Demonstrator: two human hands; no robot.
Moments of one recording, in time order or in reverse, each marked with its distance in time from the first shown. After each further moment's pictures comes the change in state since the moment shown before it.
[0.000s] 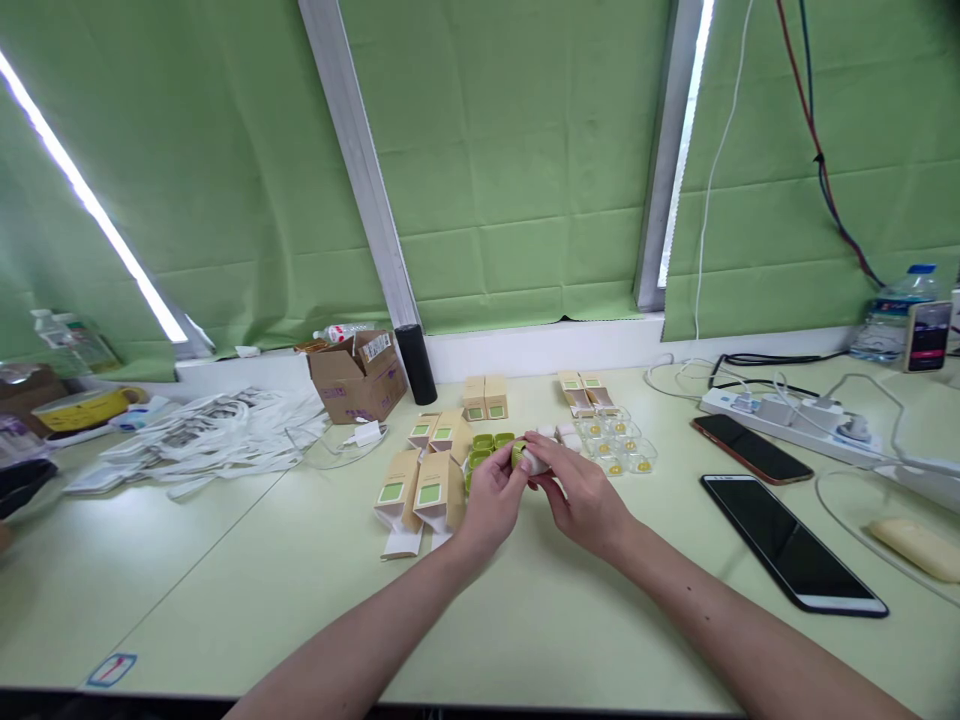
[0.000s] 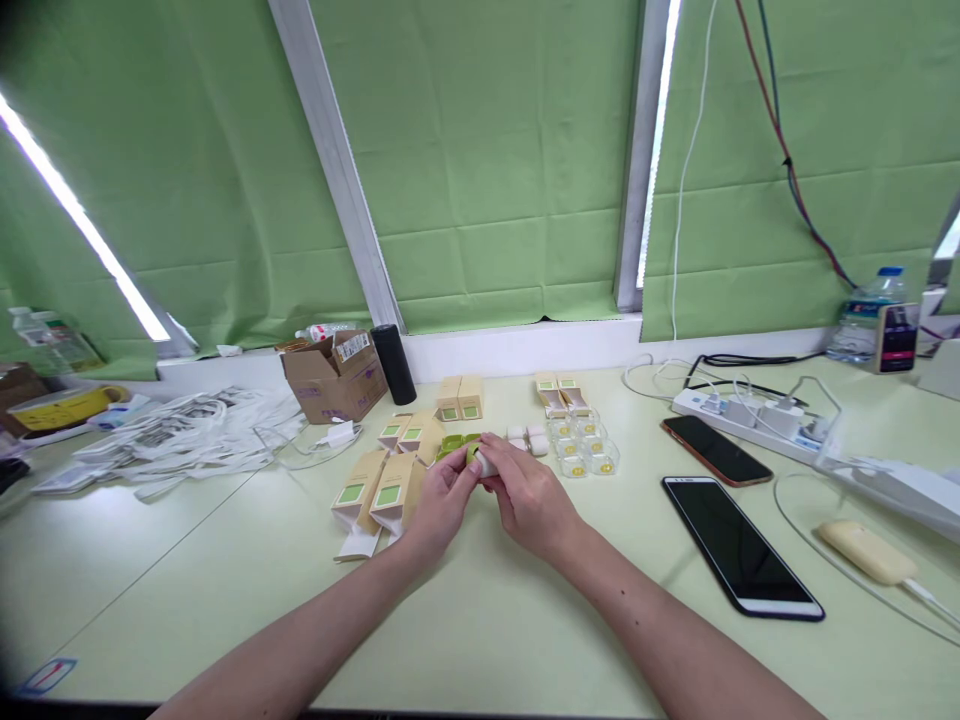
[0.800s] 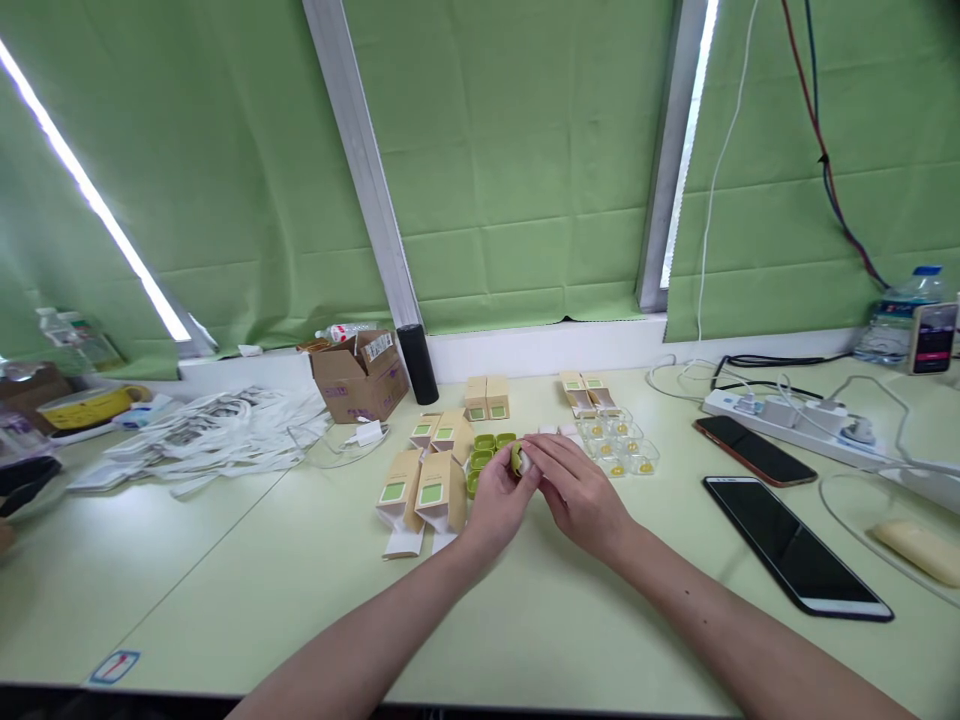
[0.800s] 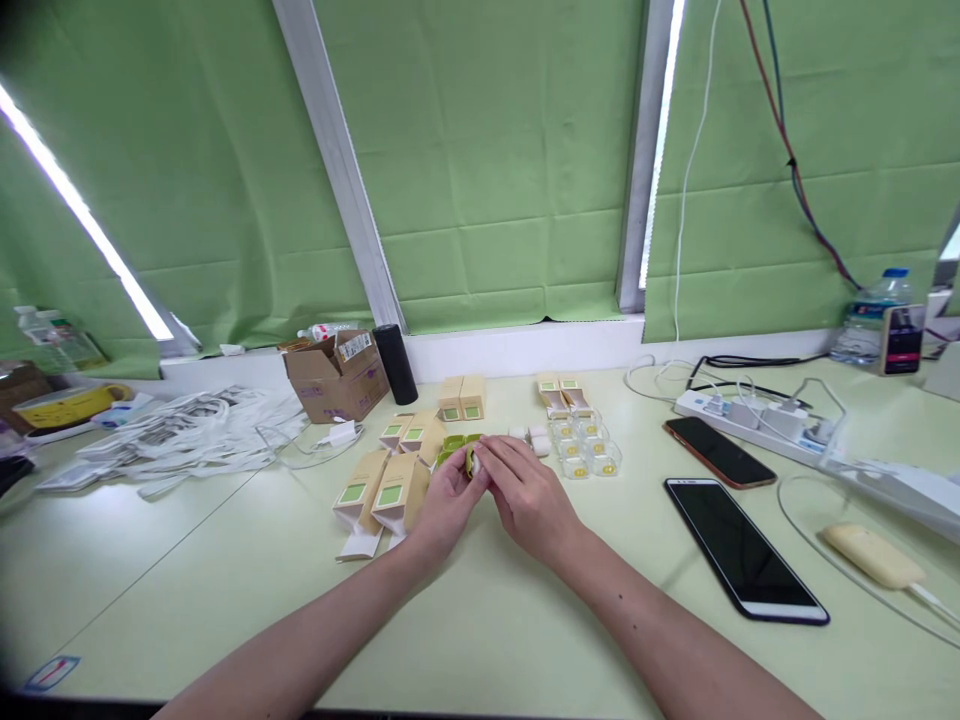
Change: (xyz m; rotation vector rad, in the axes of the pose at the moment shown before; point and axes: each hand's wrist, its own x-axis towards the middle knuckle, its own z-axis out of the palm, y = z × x) left_hand -0.003 -0.001 0.004 -0.024 -0.014 0.009; right_hand 0.003 -0.004 0.000 -0.065 -0.016 -0.051
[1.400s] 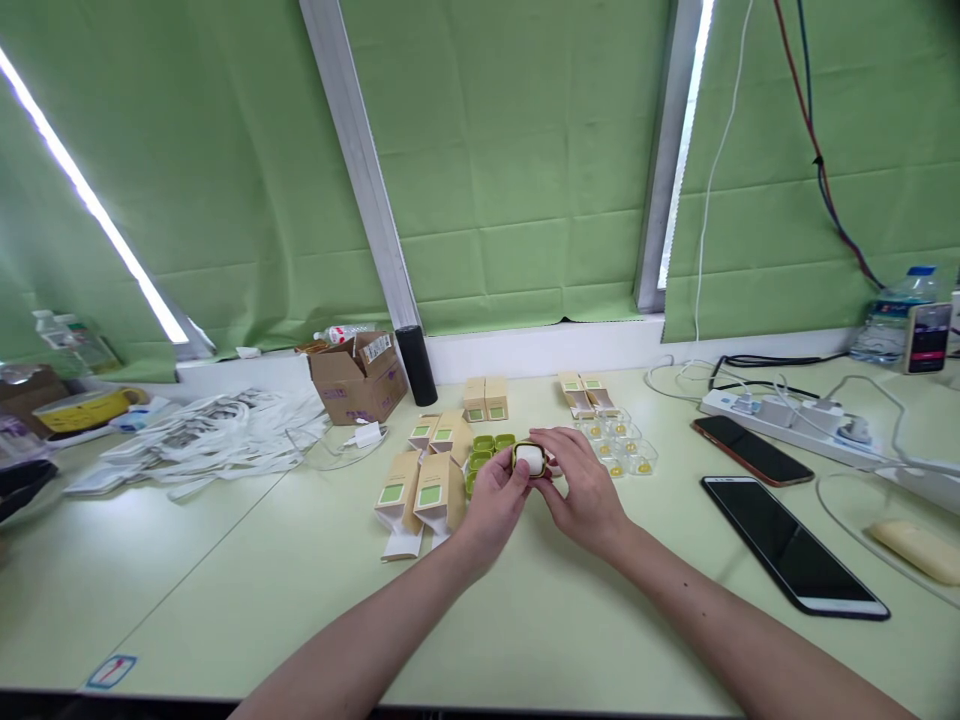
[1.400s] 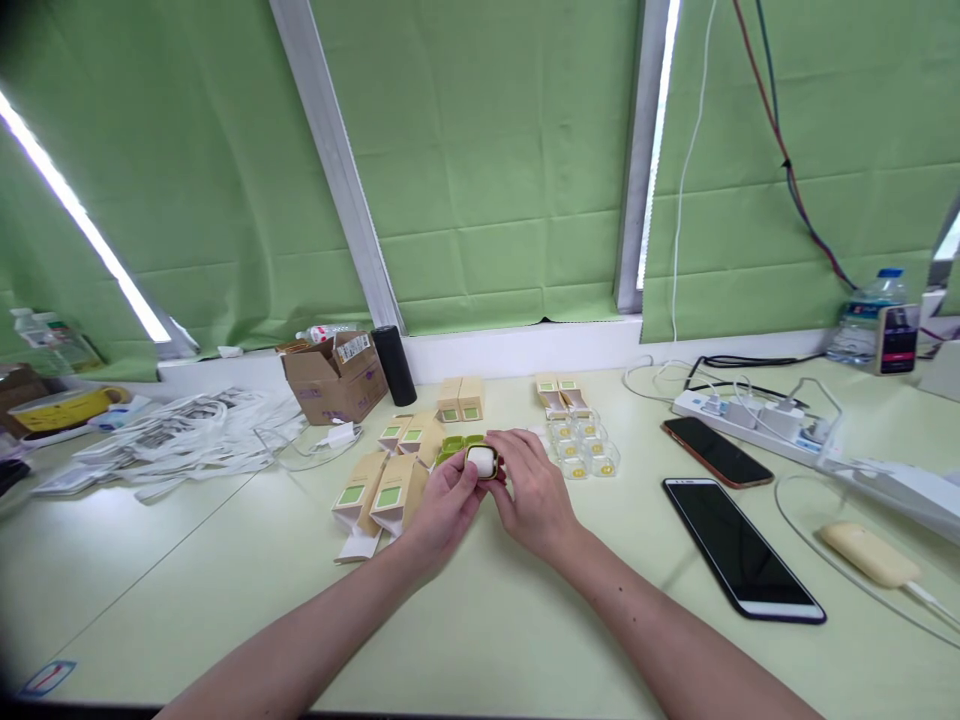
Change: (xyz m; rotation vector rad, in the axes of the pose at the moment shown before) left_hand 0.000 -0.004 -0.001 -0.341 -0.078 -0.084; right_hand 0.000 0.000 0.001 0.062 0.000 0.225
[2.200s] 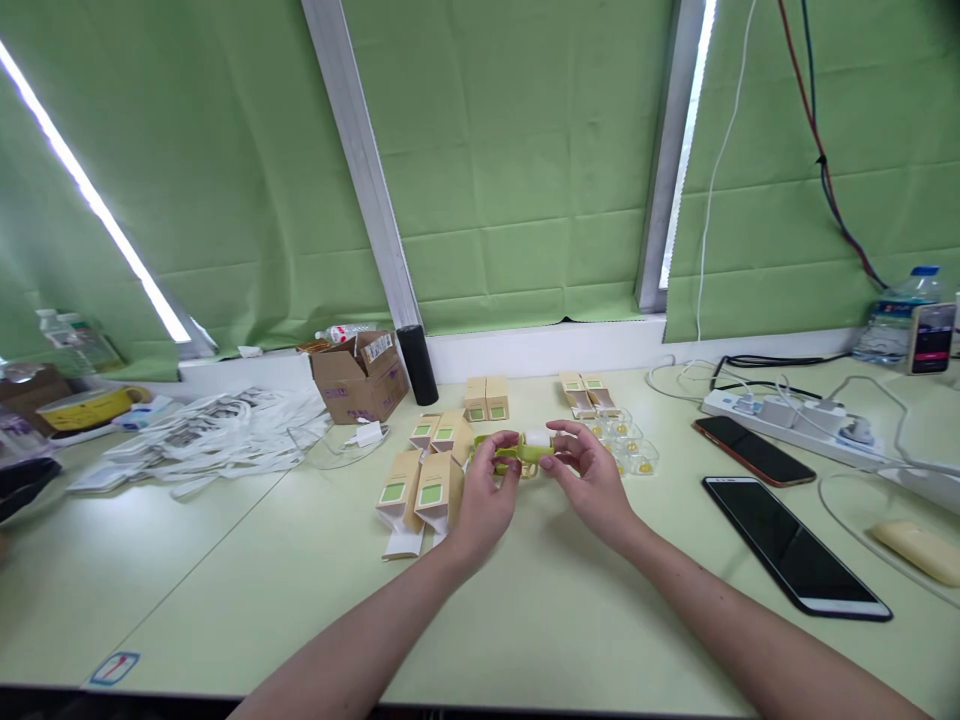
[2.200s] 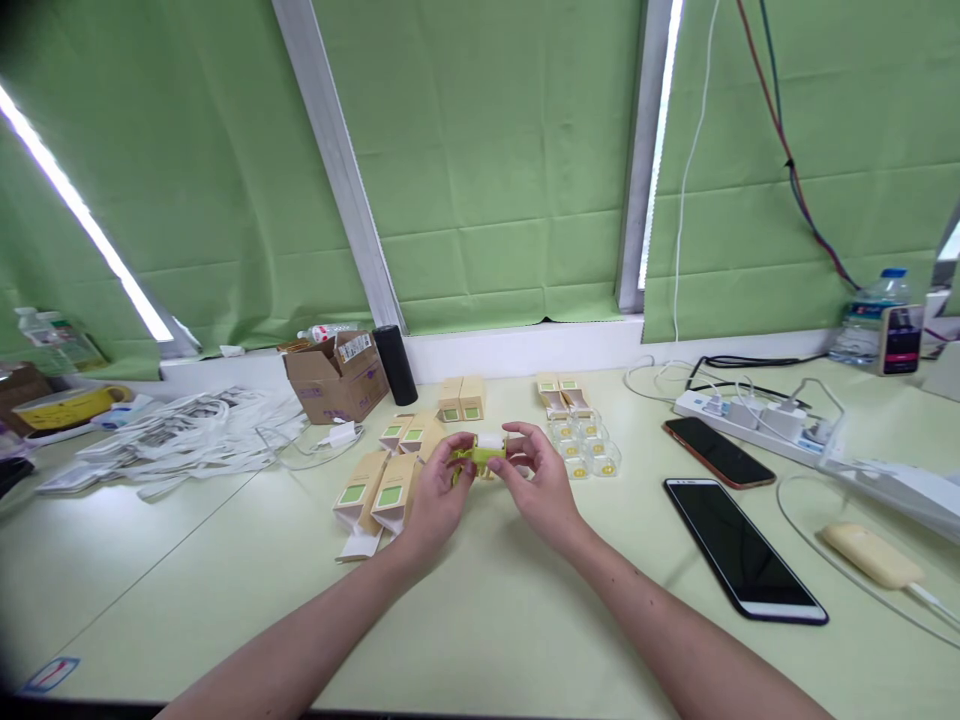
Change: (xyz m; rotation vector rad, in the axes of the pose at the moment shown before) left_hand -0.001 0.003 -0.019 0.591 0.205 0.204; right_hand 0.009 -0.005 -0.001 0.686 0.077 0.695
